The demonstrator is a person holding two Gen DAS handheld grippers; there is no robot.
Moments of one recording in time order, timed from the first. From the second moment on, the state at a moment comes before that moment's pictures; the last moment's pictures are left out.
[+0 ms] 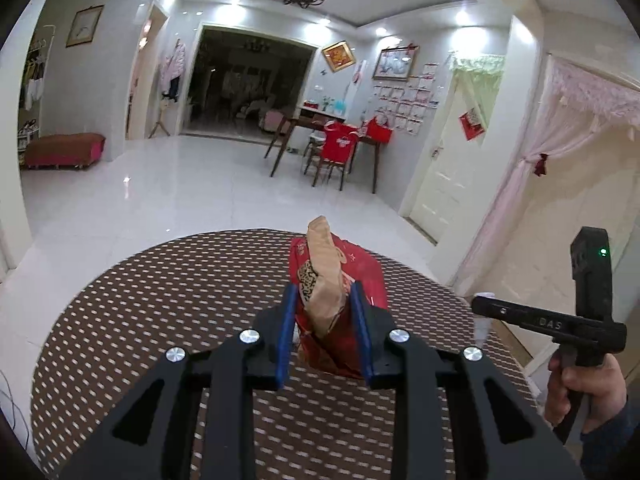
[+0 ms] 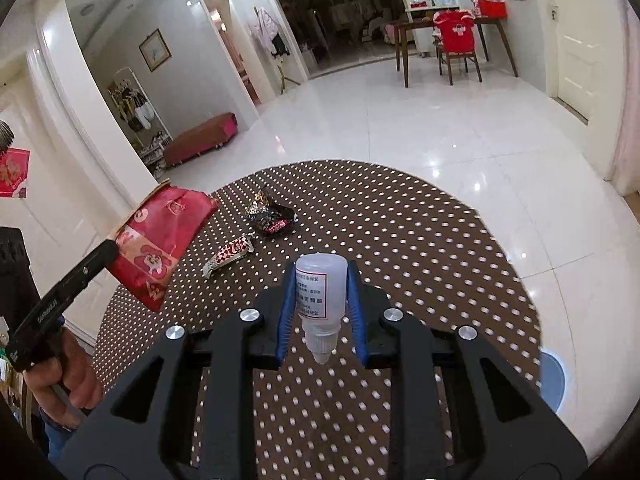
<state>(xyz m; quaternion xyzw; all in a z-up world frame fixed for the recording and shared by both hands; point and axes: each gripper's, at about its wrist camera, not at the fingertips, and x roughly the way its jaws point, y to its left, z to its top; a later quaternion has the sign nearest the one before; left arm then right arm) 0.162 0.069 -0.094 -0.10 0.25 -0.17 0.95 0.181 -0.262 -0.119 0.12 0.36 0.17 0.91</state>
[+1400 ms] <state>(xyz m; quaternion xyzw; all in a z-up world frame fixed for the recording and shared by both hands) 0.156 -0.391 -0.203 0.15 0.44 -0.36 0.81 0.071 -0.579 -0.216 0.31 0.38 -0.07 0.87</state>
